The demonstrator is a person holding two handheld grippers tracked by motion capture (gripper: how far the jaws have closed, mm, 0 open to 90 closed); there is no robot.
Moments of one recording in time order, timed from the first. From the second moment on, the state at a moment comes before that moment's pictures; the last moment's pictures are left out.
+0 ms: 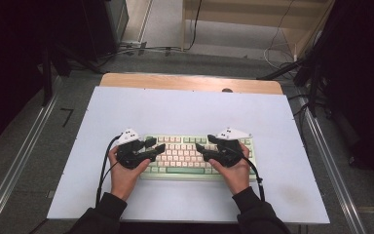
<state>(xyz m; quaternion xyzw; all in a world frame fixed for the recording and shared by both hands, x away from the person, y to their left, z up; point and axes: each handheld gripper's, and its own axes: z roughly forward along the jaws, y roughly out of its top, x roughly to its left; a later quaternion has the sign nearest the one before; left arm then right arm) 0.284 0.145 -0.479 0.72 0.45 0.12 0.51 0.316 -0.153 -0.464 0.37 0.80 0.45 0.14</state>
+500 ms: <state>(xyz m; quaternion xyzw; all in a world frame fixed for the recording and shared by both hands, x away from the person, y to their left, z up) 0.298 0.112 -0.485 0.76 0.42 0.11 0.49 0.317 -0.156 -0.465 0.38 0.80 0.44 0.14</state>
